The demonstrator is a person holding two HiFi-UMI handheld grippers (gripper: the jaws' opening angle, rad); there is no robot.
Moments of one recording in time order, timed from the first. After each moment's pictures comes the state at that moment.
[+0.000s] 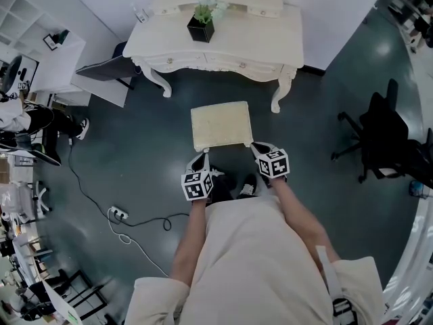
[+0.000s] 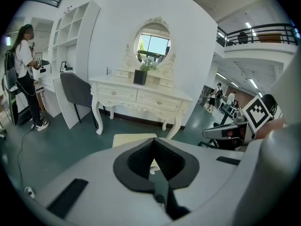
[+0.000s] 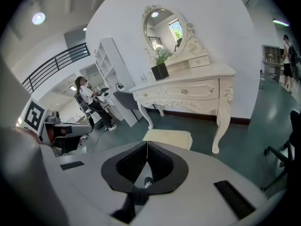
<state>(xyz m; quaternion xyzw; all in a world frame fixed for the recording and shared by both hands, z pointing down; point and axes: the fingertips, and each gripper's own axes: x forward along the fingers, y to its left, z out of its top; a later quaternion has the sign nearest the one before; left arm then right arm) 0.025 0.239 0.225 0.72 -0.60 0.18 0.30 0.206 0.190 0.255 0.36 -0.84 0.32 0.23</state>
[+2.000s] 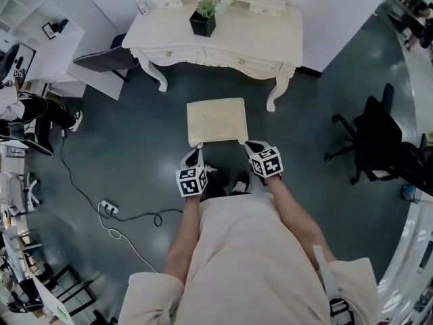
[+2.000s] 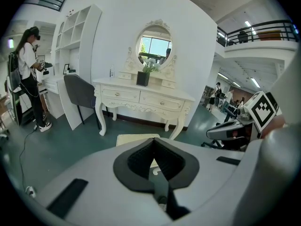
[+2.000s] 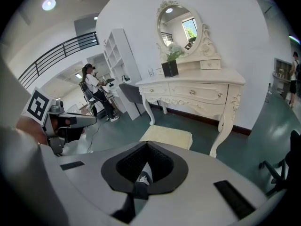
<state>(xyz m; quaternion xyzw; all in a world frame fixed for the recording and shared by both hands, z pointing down) 0.012 0.249 0.232 0.72 -0.61 0.18 0.29 0.191 0.207 0.255 0.33 -0.86 0.28 0.28</state>
